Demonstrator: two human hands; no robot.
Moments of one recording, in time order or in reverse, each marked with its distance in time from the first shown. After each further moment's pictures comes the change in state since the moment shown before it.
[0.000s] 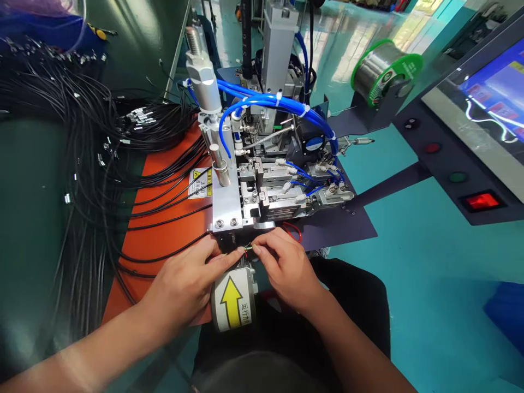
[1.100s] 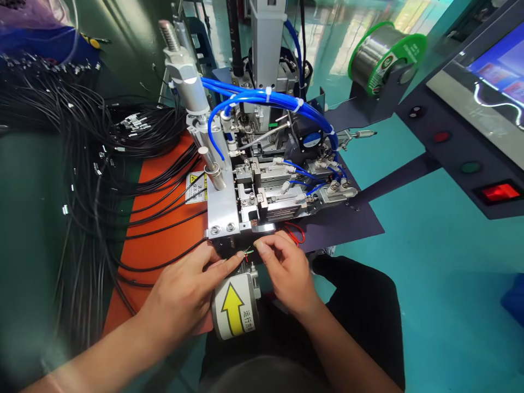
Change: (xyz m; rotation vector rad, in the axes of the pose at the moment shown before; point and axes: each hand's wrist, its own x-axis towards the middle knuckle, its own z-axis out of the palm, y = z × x) left_hand -0.001 -0.002 0.001 -0.030 0.005 0.010; right_hand -0.004 0.008 0.022 0.286 0.171 0.196
